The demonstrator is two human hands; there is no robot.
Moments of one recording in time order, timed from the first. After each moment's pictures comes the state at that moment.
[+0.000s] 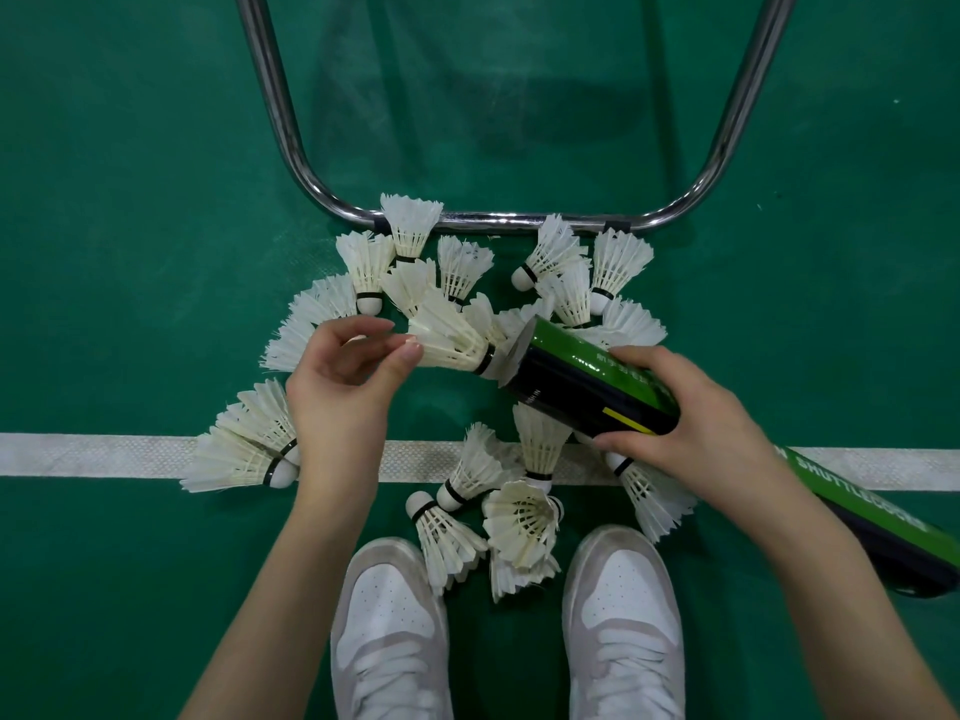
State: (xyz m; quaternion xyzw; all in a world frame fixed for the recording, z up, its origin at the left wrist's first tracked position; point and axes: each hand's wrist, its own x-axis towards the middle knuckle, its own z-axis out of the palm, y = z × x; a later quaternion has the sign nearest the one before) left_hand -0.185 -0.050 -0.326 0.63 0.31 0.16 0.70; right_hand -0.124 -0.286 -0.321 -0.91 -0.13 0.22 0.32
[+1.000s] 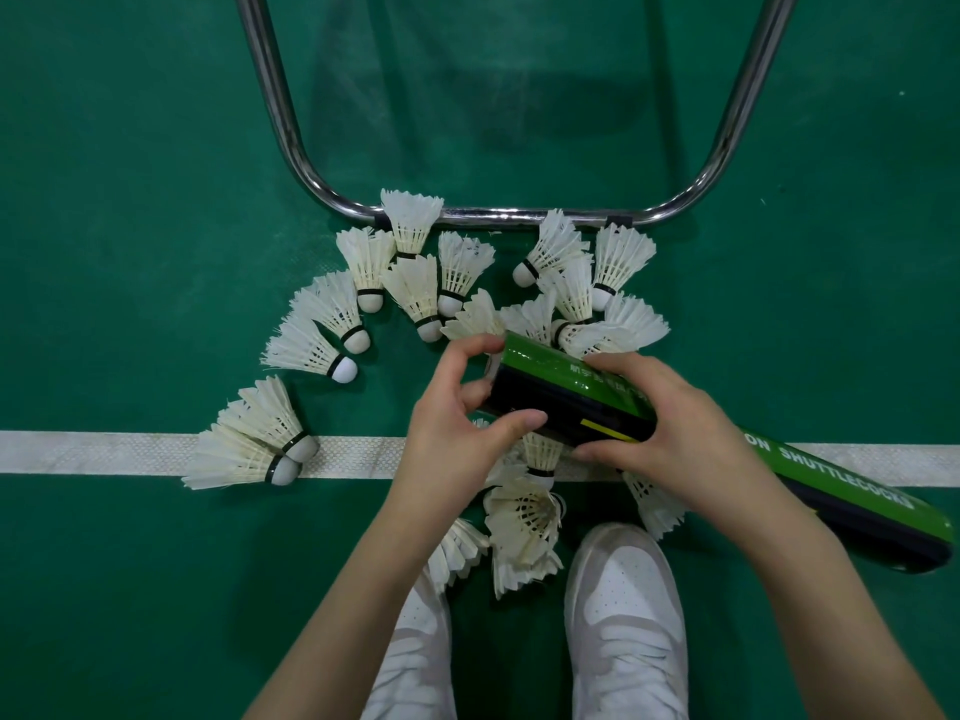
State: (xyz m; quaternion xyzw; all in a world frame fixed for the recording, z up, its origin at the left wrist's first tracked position) left_hand -0.187 -0.097 -0.331 0.71 0.18 -0.04 0.68; right_hand -0.127 -0.276 -0.328 -0.91 -0.17 0.23 0.31
